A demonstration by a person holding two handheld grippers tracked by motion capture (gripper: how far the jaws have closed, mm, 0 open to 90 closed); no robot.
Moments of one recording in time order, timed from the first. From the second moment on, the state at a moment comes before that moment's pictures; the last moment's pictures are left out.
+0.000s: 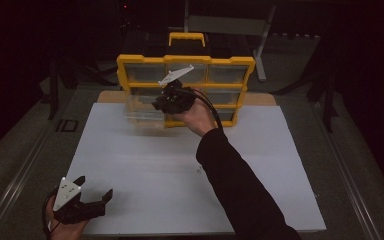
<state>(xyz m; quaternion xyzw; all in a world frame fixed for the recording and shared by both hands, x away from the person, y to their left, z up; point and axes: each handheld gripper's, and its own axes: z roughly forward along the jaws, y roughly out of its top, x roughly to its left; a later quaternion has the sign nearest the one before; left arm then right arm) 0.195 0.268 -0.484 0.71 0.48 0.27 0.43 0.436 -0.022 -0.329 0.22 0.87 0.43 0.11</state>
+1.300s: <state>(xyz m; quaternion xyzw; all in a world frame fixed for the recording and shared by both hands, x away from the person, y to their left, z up) 0.195 0.268 -0.484 0.71 0.48 0.27 0.43 0.402 -0.059 -0.350 0.17 0.94 0.27 0.13</state>
